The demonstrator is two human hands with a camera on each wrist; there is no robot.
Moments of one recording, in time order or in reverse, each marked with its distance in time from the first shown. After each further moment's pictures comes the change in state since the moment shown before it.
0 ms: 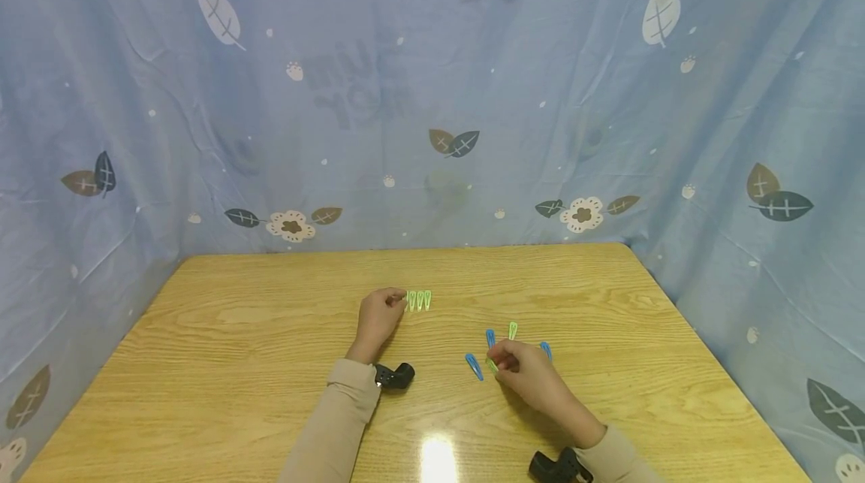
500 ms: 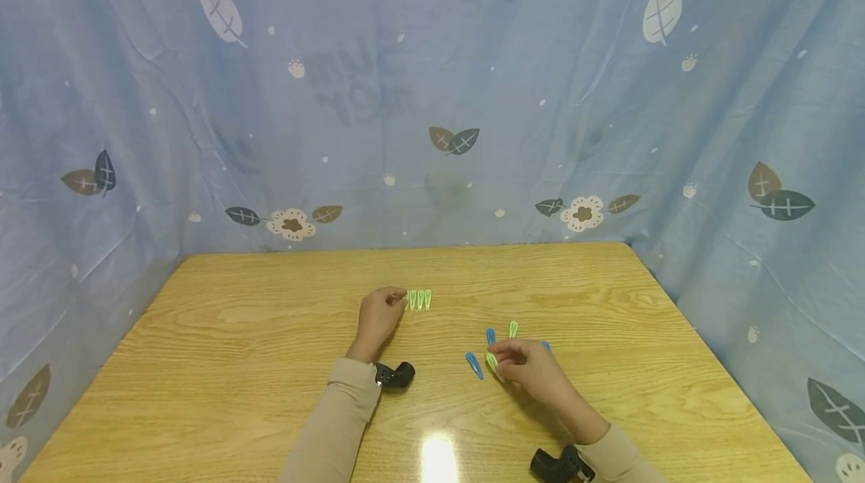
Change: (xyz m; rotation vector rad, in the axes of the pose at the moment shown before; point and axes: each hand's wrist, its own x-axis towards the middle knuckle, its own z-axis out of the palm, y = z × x) left_hand -0.001 -0.001 0.001 -0.016 0.005 0.008; right_hand 0.000 -0.002 -0.010 0.280 -0.047 0.124
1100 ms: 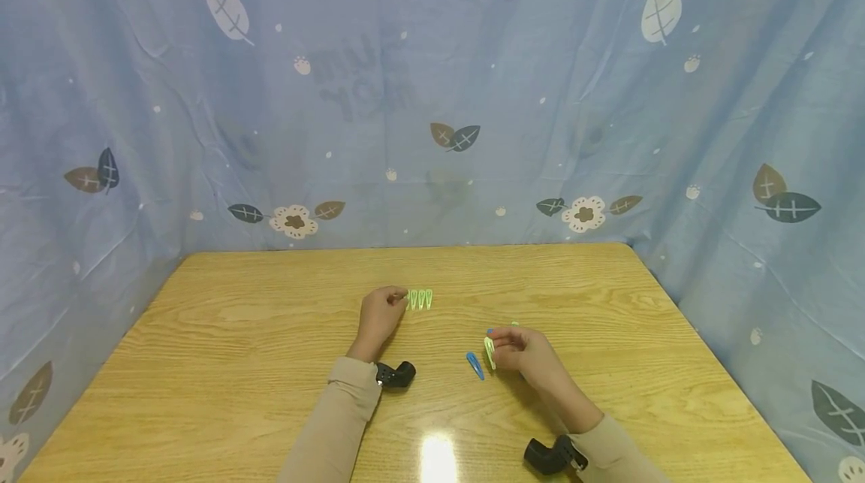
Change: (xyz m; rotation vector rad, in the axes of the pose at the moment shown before) left_hand -0.004 -0.002 0.005 0.007 0.020 0.010; right_hand 0.011 0.003 -0.002 0.173 0.037 0.023
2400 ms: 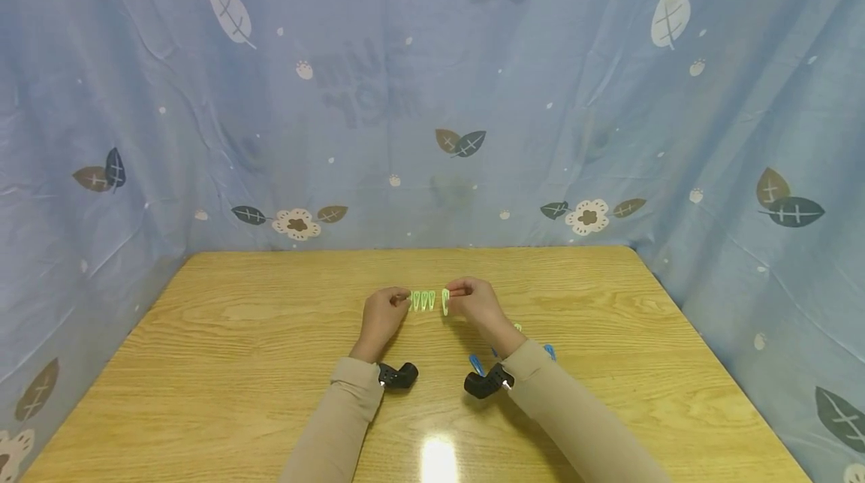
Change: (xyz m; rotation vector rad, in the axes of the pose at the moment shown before) left_hand 0.006 -0.004 -0.003 -0.042 -0.036 -0.004; right_hand 0.107 -0.035 0.055 0.040 0.167 0.103
